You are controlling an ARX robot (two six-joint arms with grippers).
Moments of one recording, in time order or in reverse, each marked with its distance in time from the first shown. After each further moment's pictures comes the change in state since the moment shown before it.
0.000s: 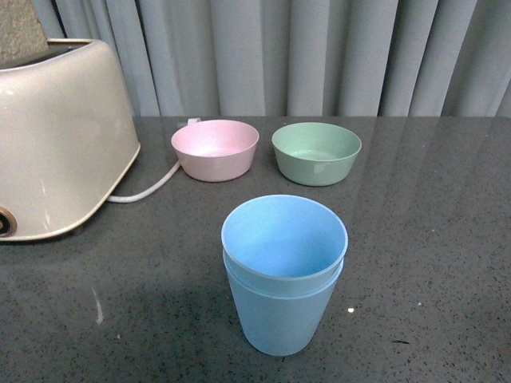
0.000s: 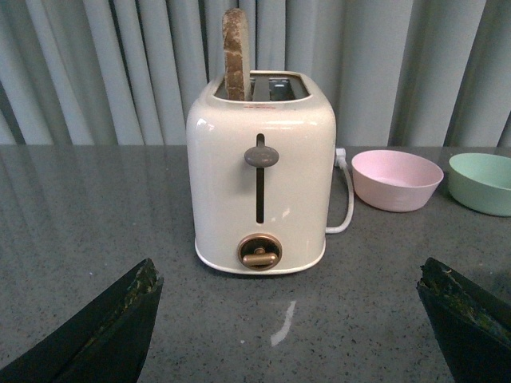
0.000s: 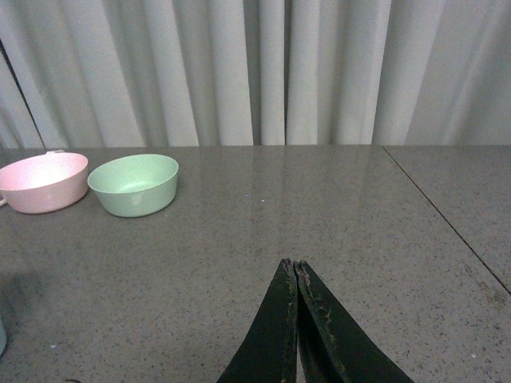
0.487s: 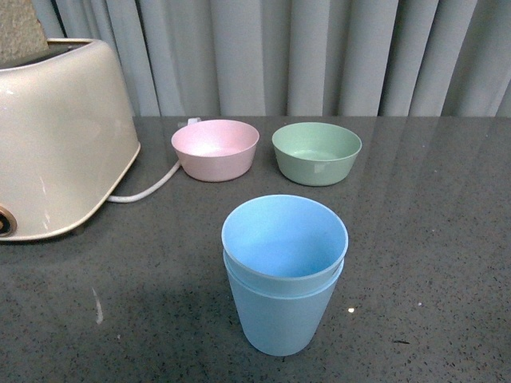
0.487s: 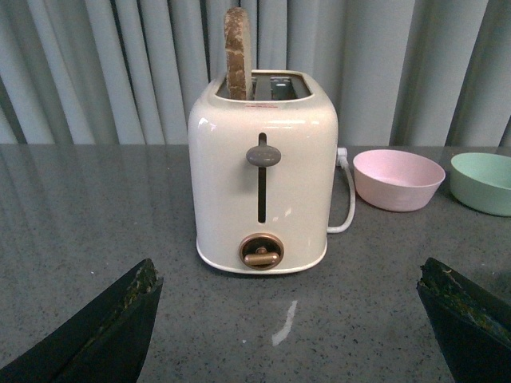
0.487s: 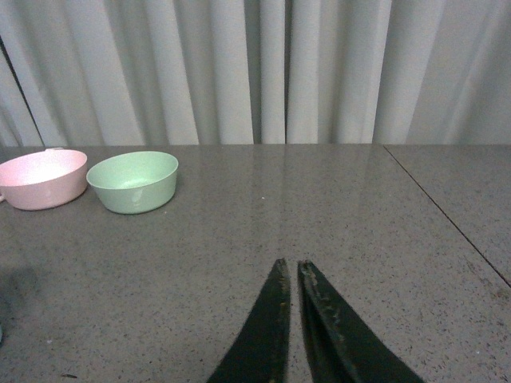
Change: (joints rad) left arm 0.000 0.000 0.000 0.000 0.000 0.000; right arm 0.000 -0.045 -0.040 0.003 0.000 -0.001
